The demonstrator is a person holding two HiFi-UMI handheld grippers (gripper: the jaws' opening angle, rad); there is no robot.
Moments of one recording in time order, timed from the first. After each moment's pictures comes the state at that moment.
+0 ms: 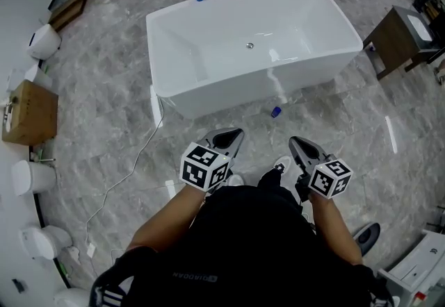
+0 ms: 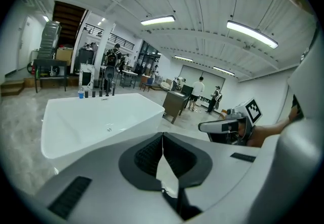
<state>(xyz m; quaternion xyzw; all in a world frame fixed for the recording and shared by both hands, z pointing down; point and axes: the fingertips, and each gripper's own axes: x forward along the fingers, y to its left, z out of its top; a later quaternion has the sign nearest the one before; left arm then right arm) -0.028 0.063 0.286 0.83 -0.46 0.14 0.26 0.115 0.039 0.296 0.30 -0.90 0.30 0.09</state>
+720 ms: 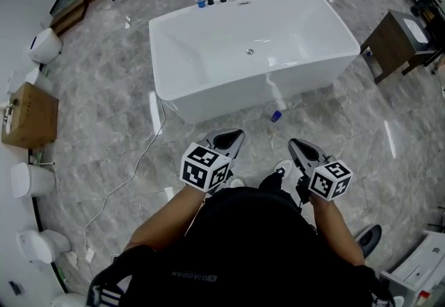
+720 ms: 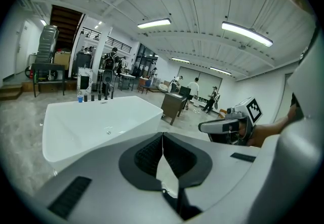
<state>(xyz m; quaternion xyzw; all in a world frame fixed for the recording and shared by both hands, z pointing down) -0.036 0.081 0.272 0.84 -0.46 0.13 0.24 0.102 0.062 0.280 0.30 -0.91 0.27 0.10</state>
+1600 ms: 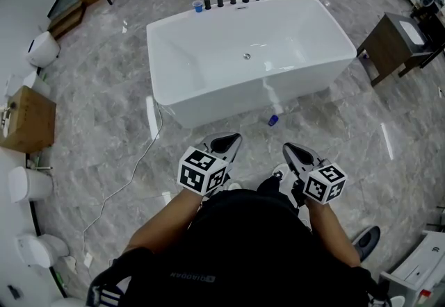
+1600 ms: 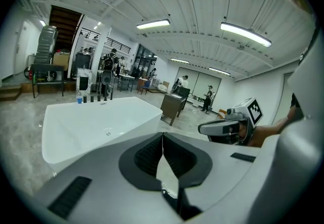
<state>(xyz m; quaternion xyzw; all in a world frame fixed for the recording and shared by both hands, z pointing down) -0.040 0.079 0.268 0.85 -0.46 0.13 0.24 0.091 0.066 0.277 0.29 -0.91 0.26 0.10</state>
